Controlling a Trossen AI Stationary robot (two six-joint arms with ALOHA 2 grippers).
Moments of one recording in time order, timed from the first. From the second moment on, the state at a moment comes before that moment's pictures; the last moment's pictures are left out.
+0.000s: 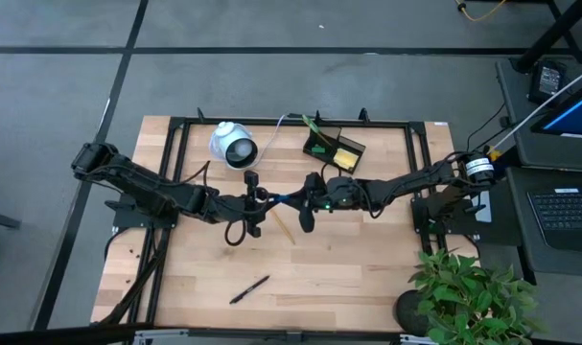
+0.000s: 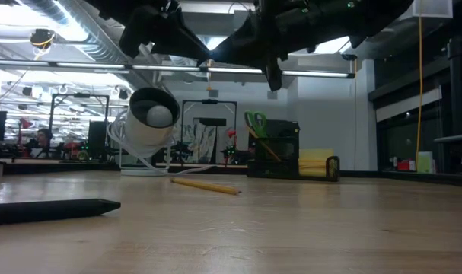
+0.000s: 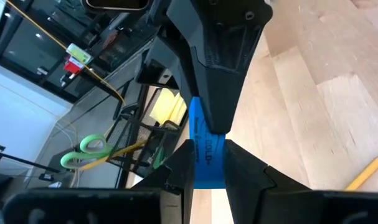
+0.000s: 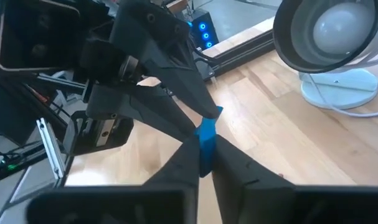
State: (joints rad) left arm -0.27 1.33 0.78 0.09 -0.64 0.43; right arm 0.08 1.64 0.90 0.50 0.16 0.47
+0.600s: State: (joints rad) left arm -0.29 1.33 0.78 0.08 -0.66 0.43; right arm 0.08 1.64 0.90 0.51 0.16 0.44
